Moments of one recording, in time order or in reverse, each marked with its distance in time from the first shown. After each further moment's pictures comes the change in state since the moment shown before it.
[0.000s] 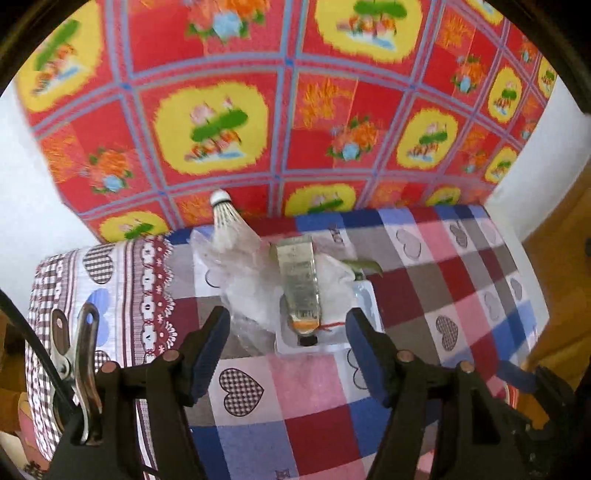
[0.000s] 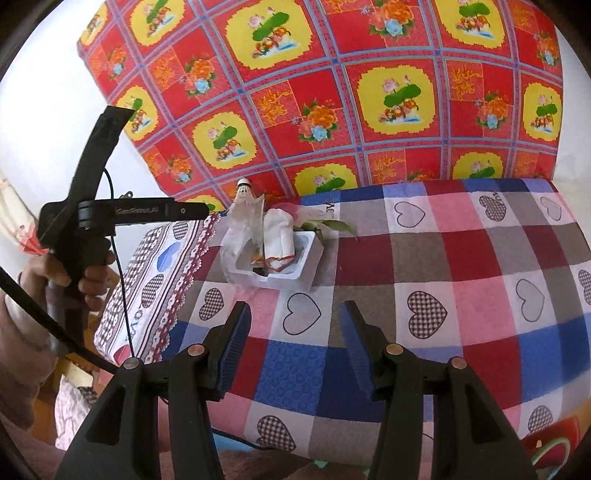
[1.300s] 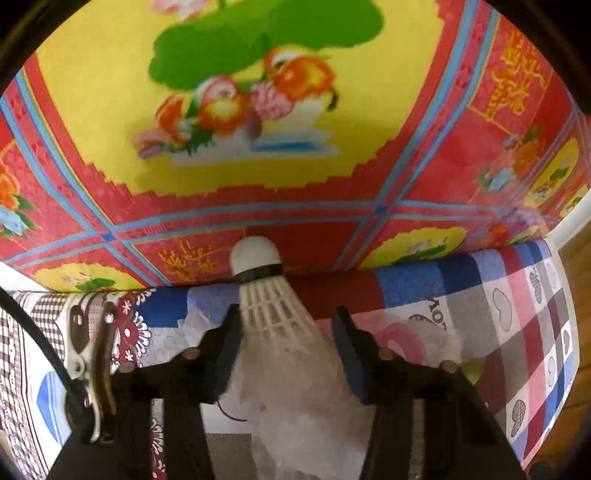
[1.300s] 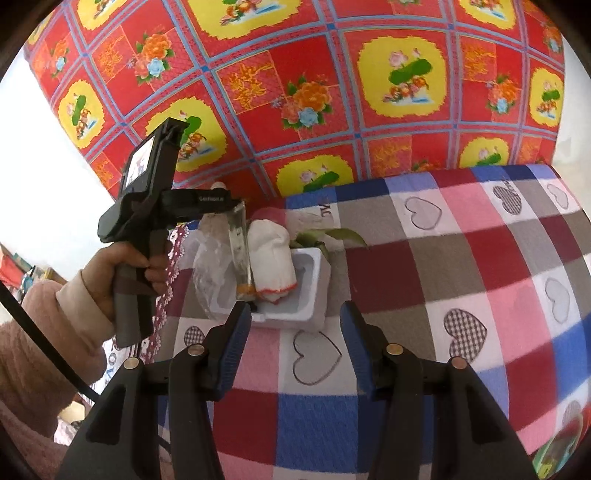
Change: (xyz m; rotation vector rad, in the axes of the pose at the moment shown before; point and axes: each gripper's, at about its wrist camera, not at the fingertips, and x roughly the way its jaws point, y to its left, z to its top) left arm 0.157 0.059 0.070 -0.072 0.025 0.017; right arm 0.080 0.033 0.029 0.056 0.045 -0.069
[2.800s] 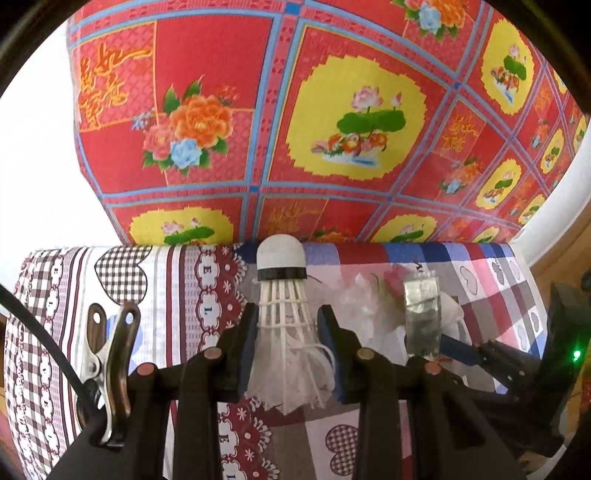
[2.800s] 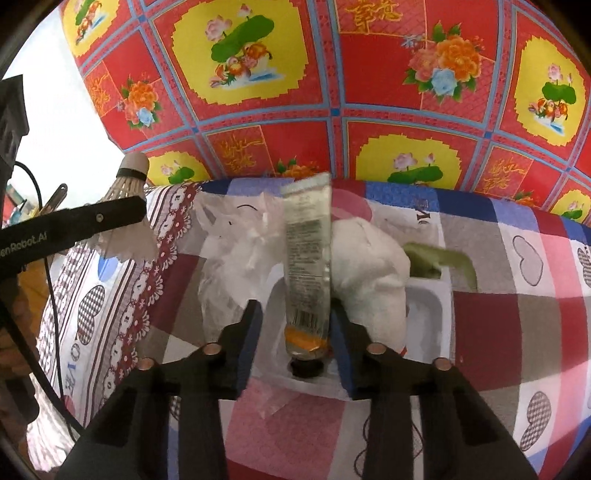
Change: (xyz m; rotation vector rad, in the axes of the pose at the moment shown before) left arm -0.095 0.088 -0.066 -0.040 -0.111 -0.095; right arm 0.115 0.072 0.018 -0.212 0.109 0.008
